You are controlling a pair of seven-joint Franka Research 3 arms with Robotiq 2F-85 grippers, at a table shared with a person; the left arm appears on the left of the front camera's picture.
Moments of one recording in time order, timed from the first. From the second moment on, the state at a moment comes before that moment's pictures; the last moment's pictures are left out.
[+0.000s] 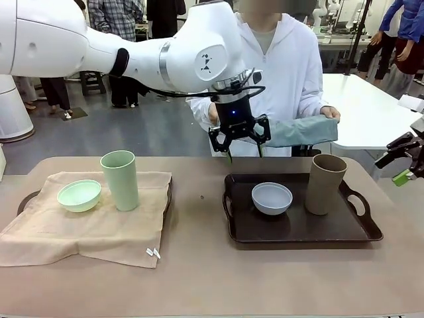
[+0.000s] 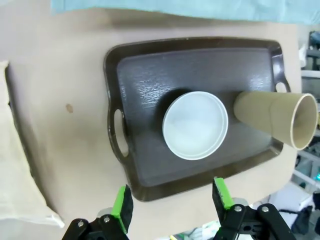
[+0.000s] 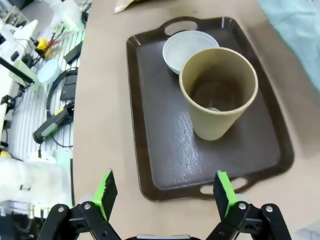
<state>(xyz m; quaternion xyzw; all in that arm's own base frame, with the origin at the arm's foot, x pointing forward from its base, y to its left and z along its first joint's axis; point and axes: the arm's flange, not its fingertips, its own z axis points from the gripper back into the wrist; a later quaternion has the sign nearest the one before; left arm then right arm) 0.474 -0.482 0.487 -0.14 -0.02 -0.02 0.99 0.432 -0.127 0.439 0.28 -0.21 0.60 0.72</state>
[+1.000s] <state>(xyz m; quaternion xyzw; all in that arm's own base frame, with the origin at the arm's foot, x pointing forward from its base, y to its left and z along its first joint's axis) 0.473 -0.490 0.455 -0.13 -0.06 -0.12 0.98 0.467 -0.091 0.396 0.29 -0.24 0.64 0.67</state>
